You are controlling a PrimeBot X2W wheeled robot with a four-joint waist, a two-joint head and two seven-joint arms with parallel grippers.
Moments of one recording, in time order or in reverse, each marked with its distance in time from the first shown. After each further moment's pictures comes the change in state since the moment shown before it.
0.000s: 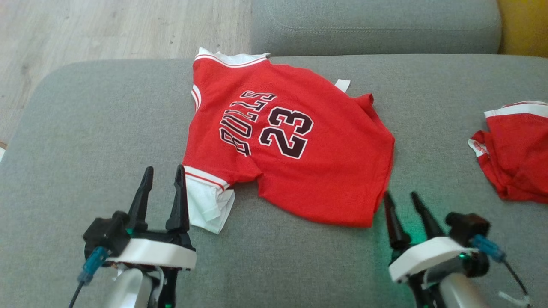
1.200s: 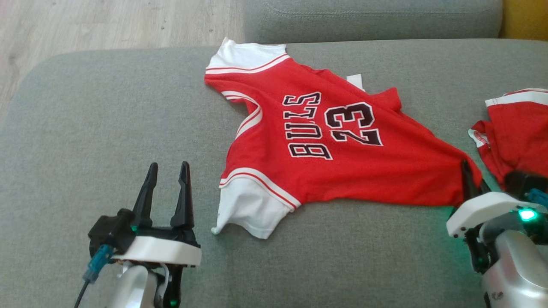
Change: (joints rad) left arm -0.007 -0.068 0.068 0.017 0.083 -0.042 0.000; right arm -0.250 -0.134 -0.157 0.315 -0.072 0.000 0.043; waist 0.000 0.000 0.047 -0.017
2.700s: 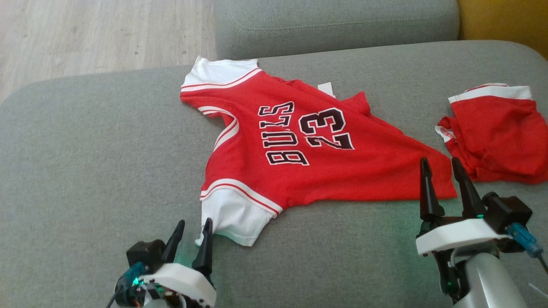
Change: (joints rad) left arm 0.005 -0.003 -0.112 0.294 -0.075 0.015 0.087; right arm 0.228 0.136 0.023 -0.425 -0.072 0.000 -0.103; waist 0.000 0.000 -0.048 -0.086
